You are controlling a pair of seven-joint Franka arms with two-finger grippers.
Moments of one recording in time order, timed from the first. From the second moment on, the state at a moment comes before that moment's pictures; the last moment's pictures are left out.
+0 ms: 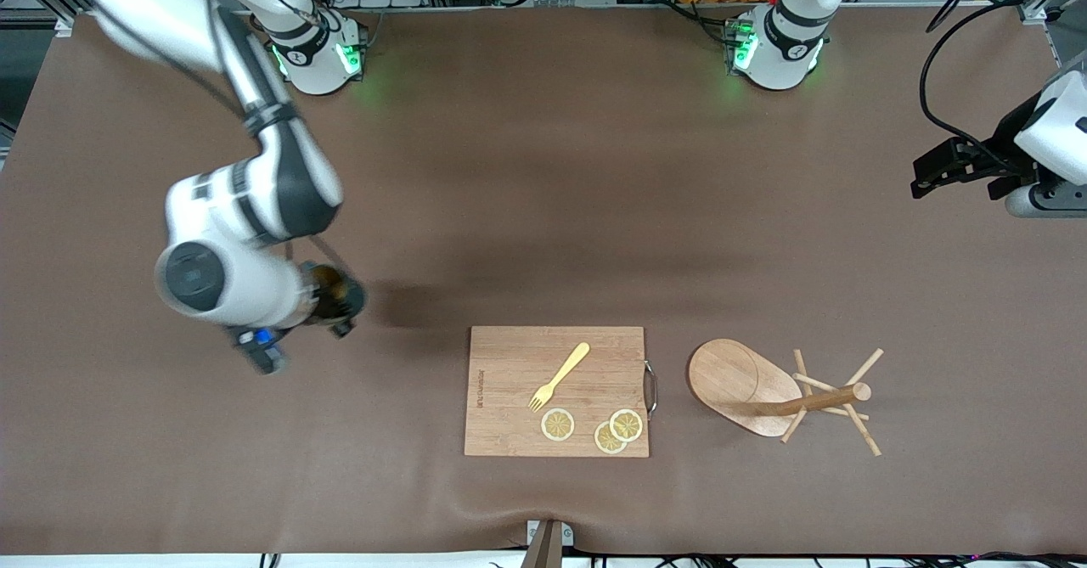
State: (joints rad) left arm -0.01 0.03 -0.06 -1.56 0.00 1.57 -0.04; right arm 0.30 0.52 0.04 -1.46 0.06 1.83 1.12
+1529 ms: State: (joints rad) left arm -0.01 0.07 -0.06 -1.56 0.00 1.59 -0.04; right arm 0.94 0.59 0.01 -1.61 0.11 2.16 1.58
